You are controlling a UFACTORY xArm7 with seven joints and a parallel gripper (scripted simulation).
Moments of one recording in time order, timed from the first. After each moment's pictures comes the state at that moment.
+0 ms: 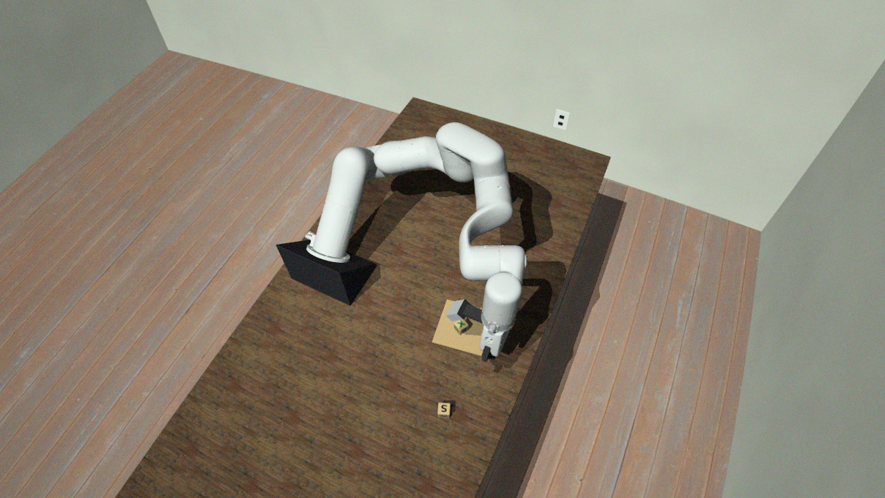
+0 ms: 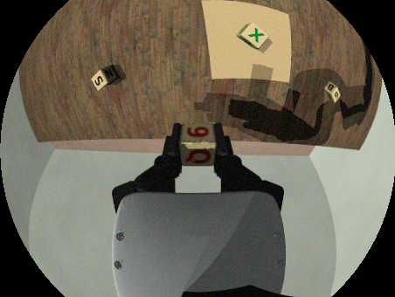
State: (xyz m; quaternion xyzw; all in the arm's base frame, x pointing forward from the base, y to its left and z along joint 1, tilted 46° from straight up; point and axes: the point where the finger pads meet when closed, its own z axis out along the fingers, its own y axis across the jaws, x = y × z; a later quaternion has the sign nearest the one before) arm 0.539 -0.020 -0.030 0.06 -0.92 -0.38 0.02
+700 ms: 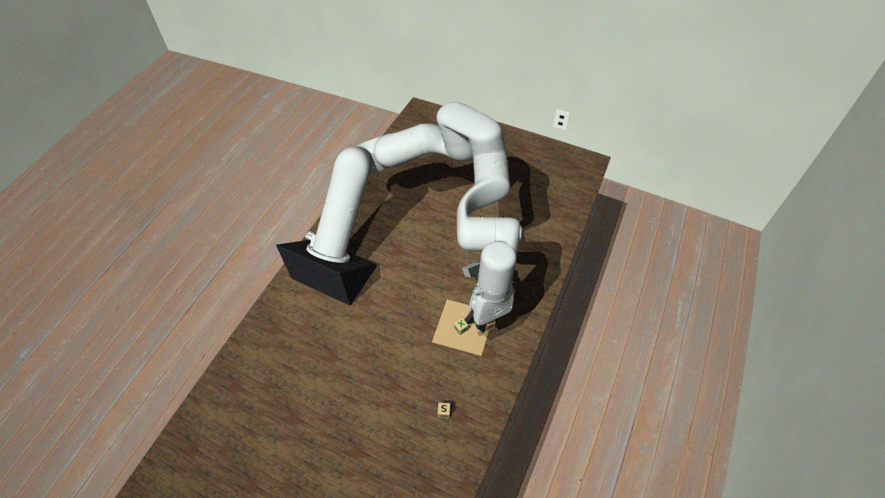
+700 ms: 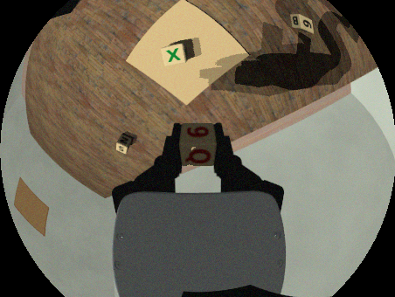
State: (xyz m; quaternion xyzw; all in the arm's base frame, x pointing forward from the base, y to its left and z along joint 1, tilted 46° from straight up) arm 0.499 0.009 0.015 -0.25 -0.90 -0.34 0.14
